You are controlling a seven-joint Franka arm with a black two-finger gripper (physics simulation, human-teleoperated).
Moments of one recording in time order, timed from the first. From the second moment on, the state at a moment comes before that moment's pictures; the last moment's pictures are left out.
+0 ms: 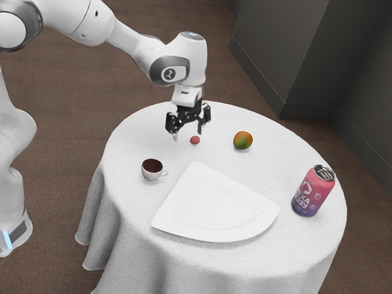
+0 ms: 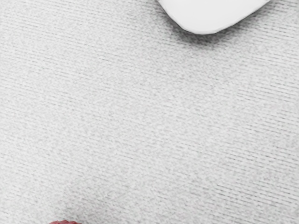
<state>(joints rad) -0.50 -0.15 0.67 -2.21 -0.03 2.23 1.50</state>
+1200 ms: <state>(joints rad) 0.06 -0.16 0.03 -2.11 0.05 1.95 1.46</state>
